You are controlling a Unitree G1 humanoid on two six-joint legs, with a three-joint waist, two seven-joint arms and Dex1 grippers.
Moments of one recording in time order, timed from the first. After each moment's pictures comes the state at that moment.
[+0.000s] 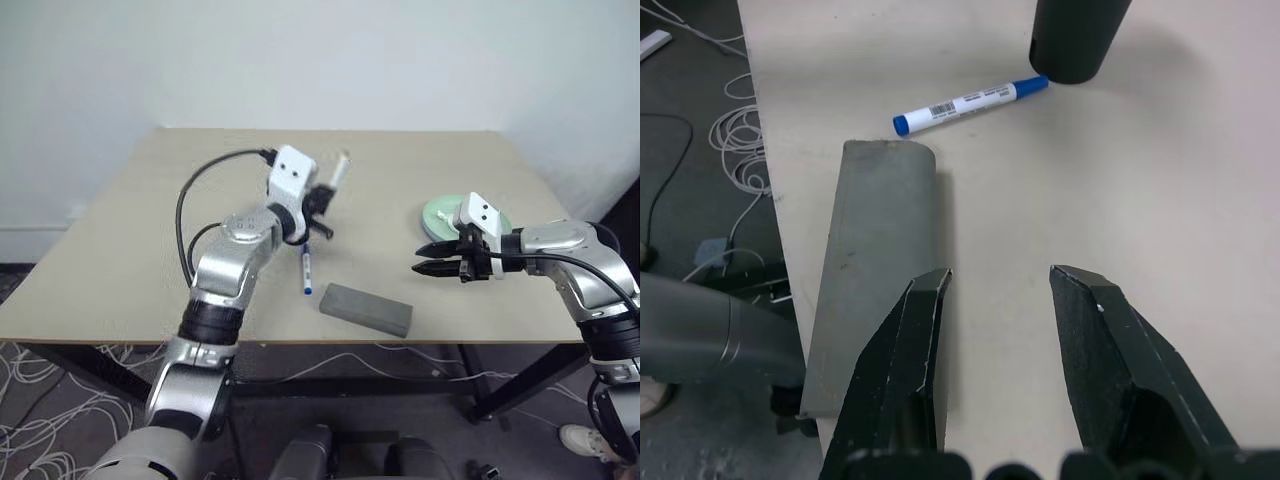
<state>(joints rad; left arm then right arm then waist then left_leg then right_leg) -0.80 0.28 -0.05 0.25 -0.16 0.40 -0.36 -0.65 -0.73 0.20 0.04 0.30 0.62 1.17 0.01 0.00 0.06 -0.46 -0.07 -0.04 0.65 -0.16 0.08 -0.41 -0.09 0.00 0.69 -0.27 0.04</state>
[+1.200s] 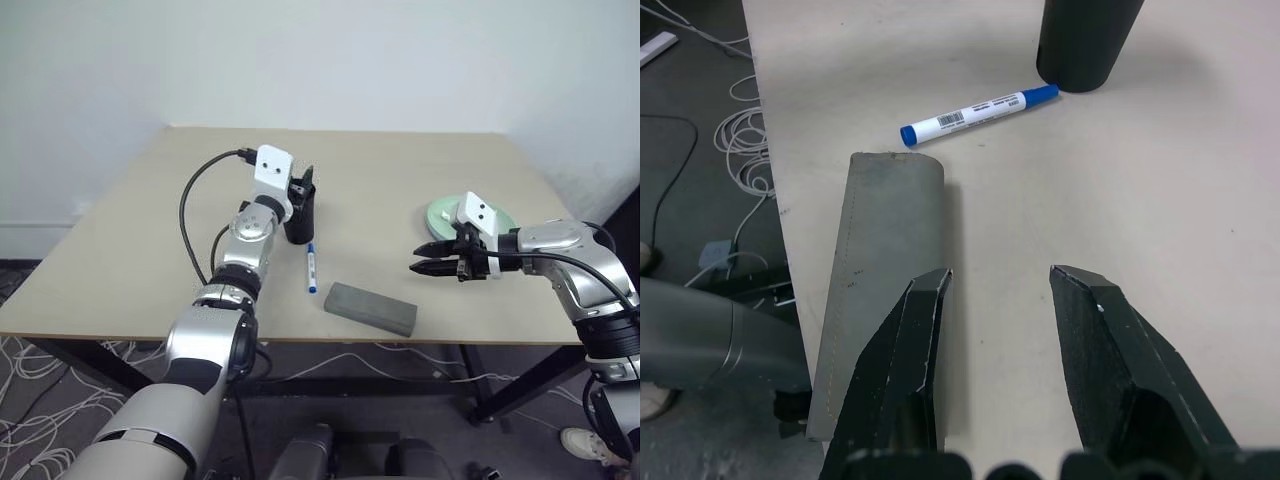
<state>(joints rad) -1.08 0.24 0.06 1.20 -0.02 -0.39 -0.26 -0.66 -0.72 0.20 0.05 0.29 0.62 1.17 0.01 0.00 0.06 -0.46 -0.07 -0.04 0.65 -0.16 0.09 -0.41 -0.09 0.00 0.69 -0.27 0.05</state>
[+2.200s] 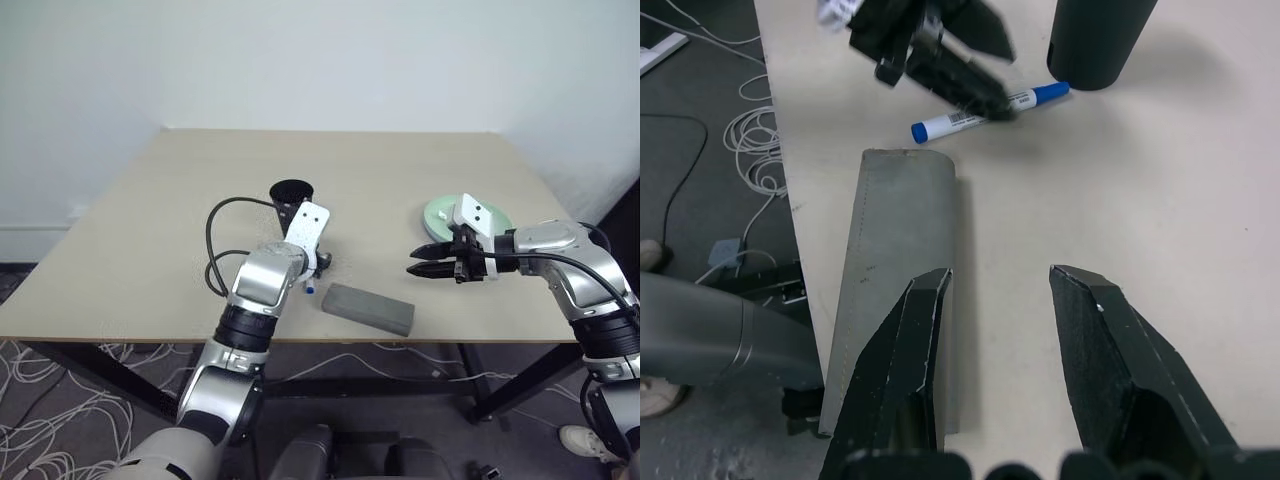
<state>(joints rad) -0.76 0.14 -0.14 0.14 0.02 1.26 -0.20 -0.66 -0.71 0.21 0.05 0.29 0.62 1.18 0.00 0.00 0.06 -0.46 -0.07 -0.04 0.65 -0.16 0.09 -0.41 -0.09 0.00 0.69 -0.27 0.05</state>
